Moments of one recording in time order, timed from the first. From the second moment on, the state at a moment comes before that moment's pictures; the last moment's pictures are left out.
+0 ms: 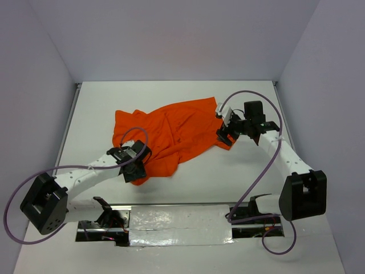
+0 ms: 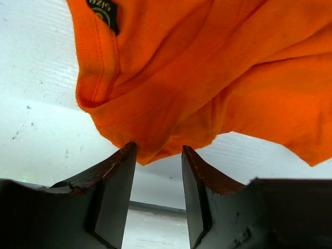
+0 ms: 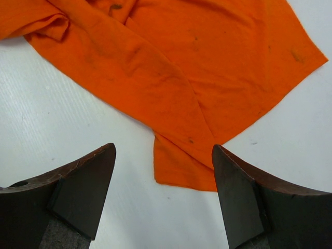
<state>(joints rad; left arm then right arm) -0.66 1.23 0.71 -0.80 -0.24 -0.99 0.14 1.29 0.95 -0.46 -0.60 -0.80</state>
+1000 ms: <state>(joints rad) -0.66 1.18 0.67 -0.79 -0.31 -0.99 0.13 1.48 0.98 -0.55 -0.56 -1.13</state>
